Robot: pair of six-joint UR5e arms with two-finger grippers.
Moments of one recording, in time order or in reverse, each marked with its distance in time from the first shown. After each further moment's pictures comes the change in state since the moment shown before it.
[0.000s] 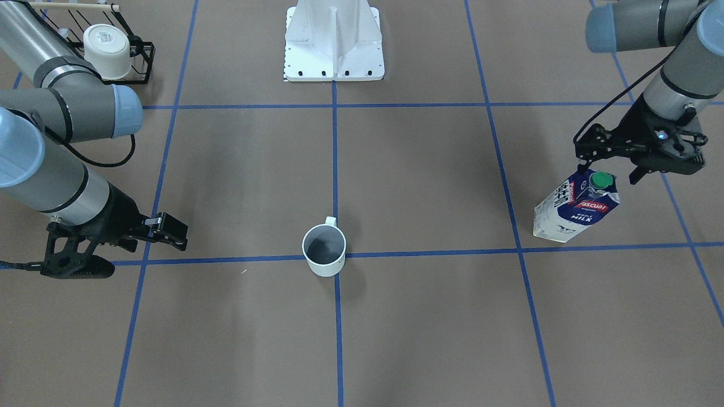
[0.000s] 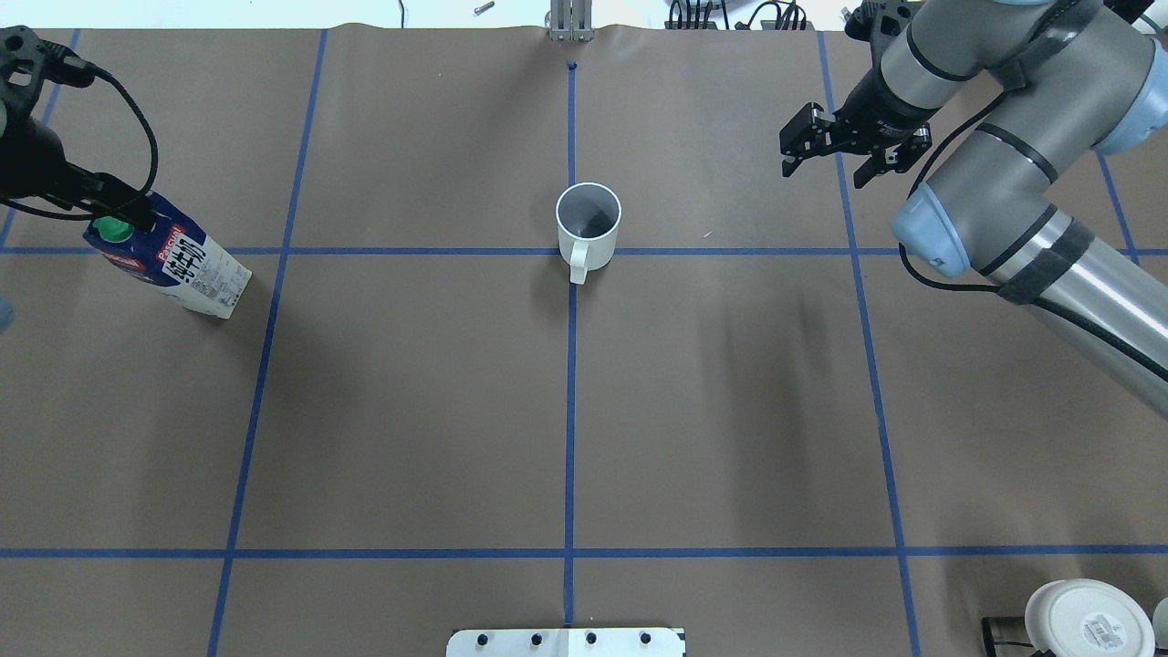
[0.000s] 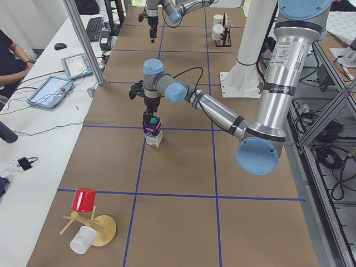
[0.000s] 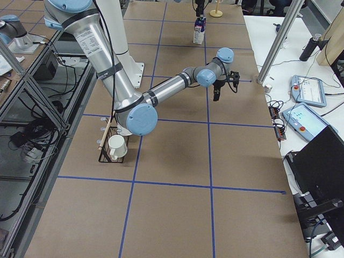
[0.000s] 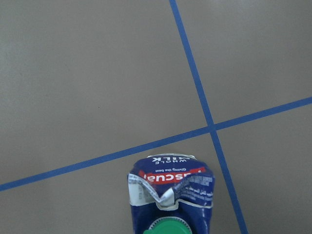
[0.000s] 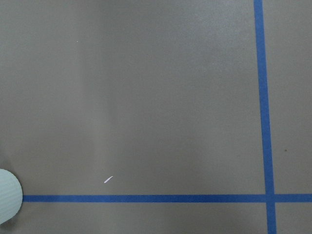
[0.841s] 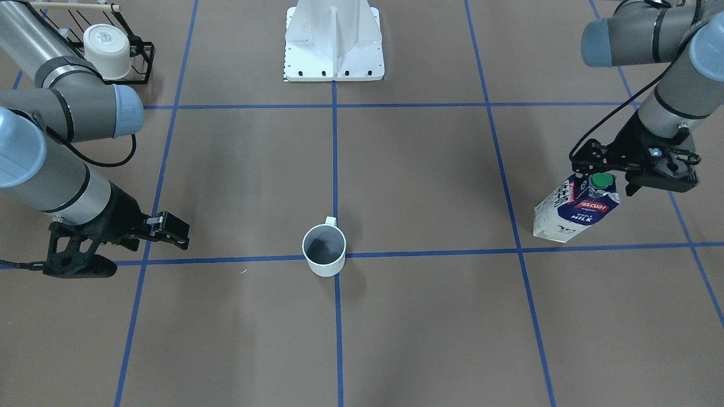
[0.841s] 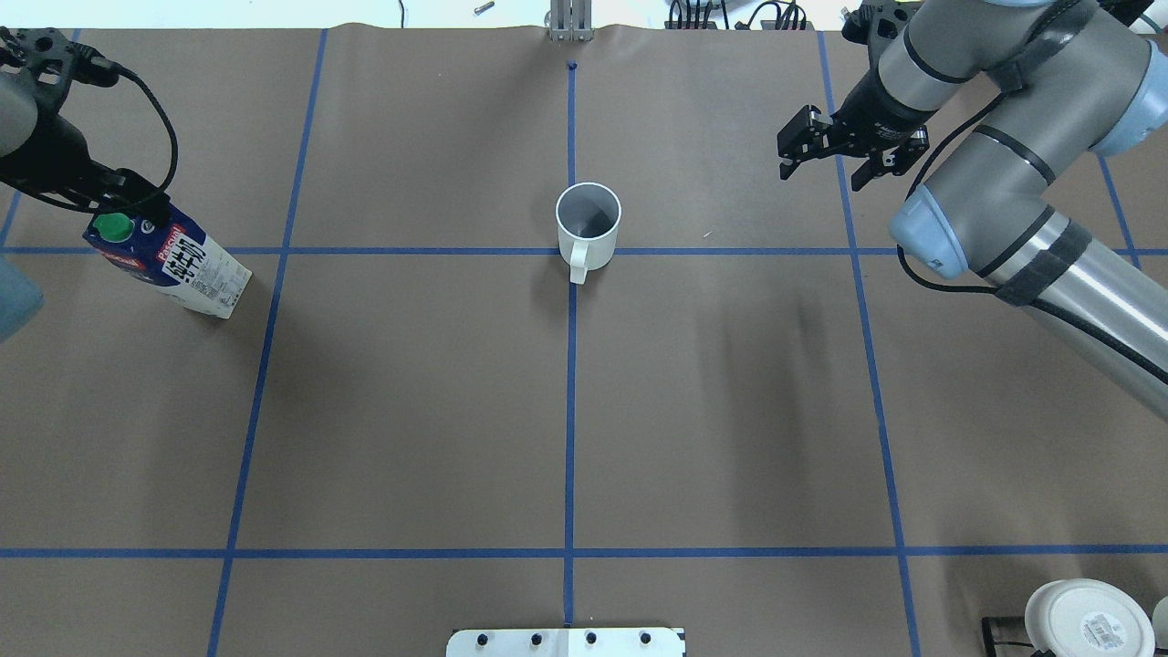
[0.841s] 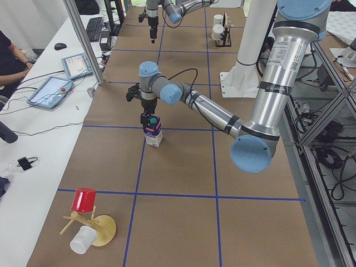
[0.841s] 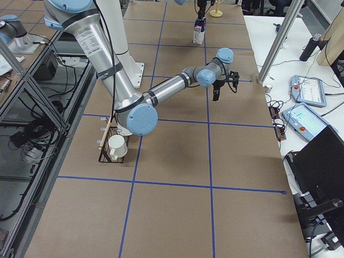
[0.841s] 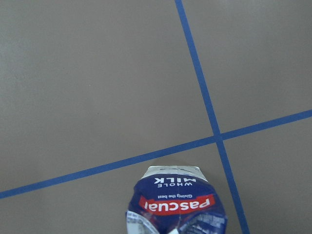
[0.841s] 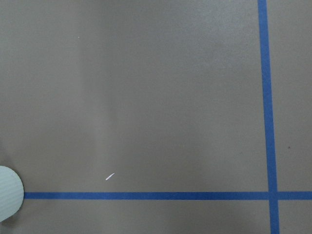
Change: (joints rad) left arm 0.009 -0.036 0.071 -0.004 -0.001 0.001; right arm -0.004 0.000 -0.001 0.000 0.005 0.001
